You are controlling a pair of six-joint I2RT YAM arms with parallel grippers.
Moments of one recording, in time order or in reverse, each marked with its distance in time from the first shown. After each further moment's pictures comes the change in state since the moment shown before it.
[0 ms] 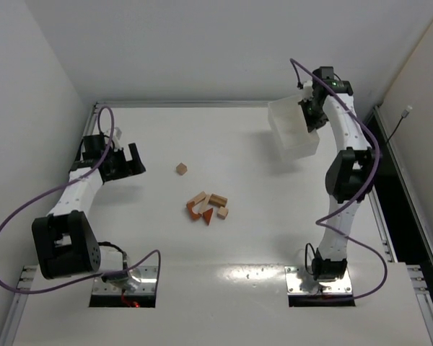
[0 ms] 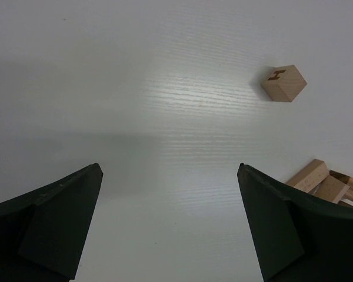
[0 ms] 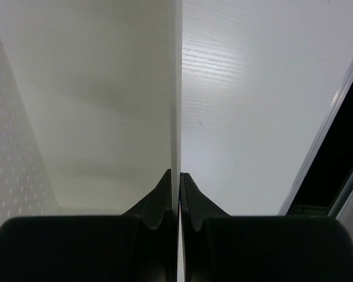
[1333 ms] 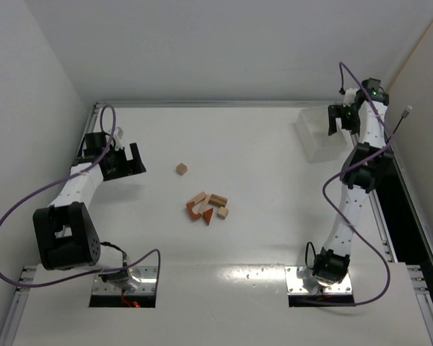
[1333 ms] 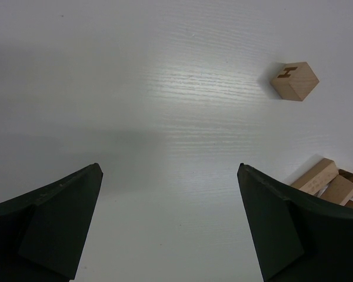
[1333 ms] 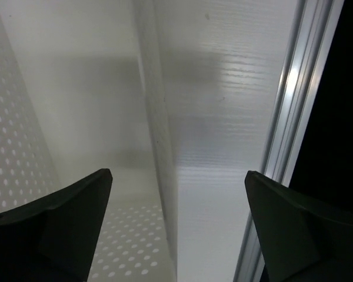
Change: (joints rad) left arm 0.000 0.071 0.039 -0.023 -0.001 0.025; right arm -0.347 0.439 0.409 0.032 -0.209 -0.121
